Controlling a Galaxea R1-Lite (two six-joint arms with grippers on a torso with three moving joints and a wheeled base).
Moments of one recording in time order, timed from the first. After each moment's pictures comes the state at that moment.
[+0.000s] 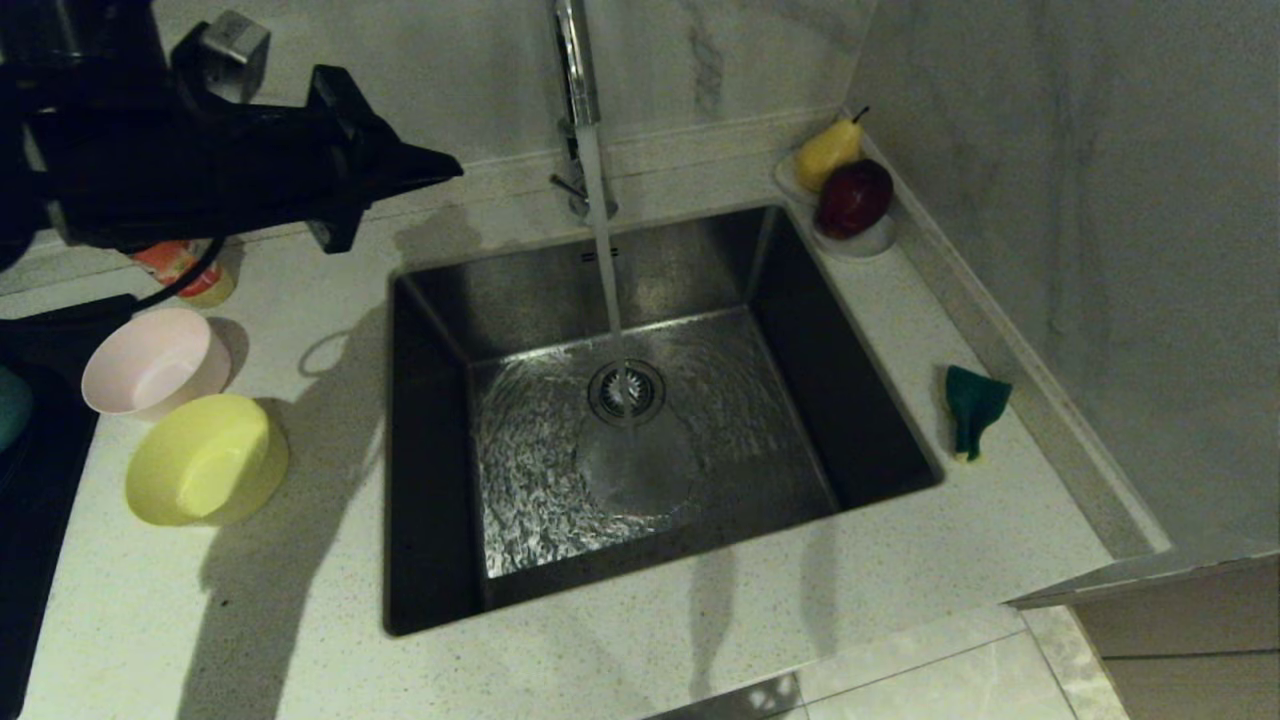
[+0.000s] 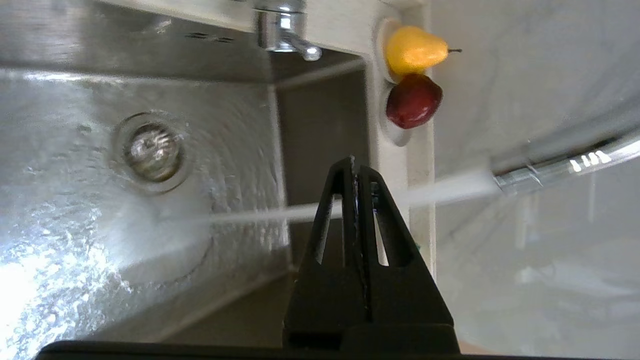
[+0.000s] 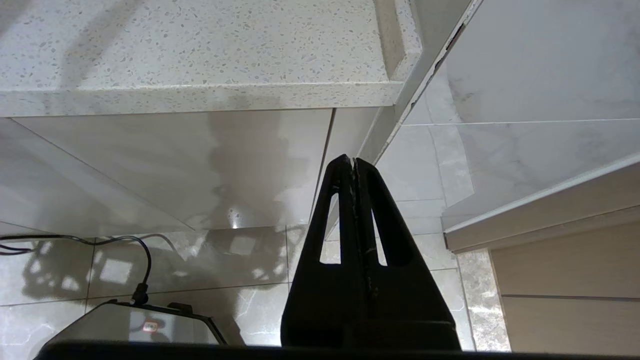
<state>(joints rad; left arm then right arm) -0.19 1.68 -1.57 -0.06 -0.41 -0.72 0.01 0.00 0.00 0.00 0.05 -0.11</state>
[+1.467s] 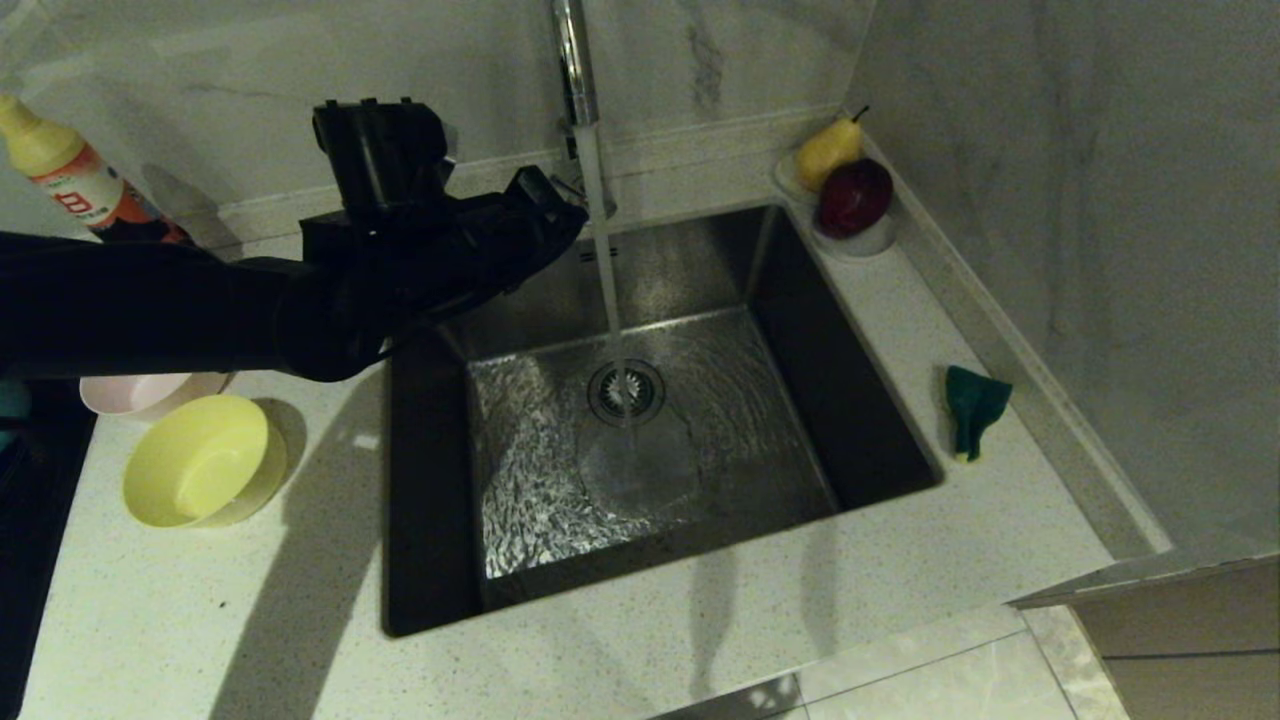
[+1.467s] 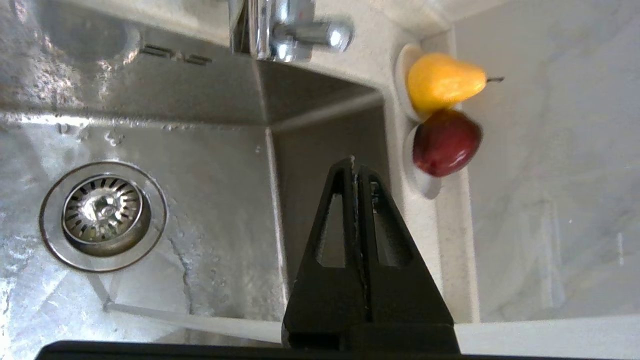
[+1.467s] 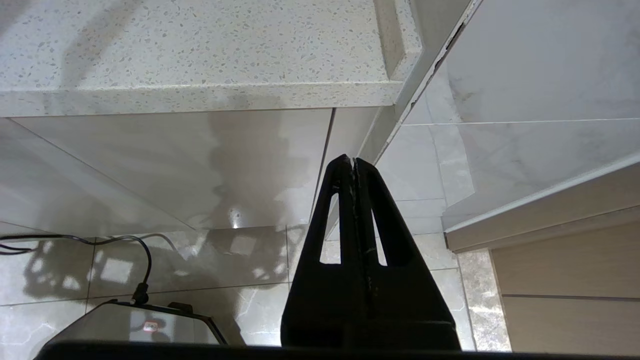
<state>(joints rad) -0.39 1.97 -1.55 -0.48 -0.13 -0.74 0.01 0.00 0.00 0.00 0.05 -0.11</state>
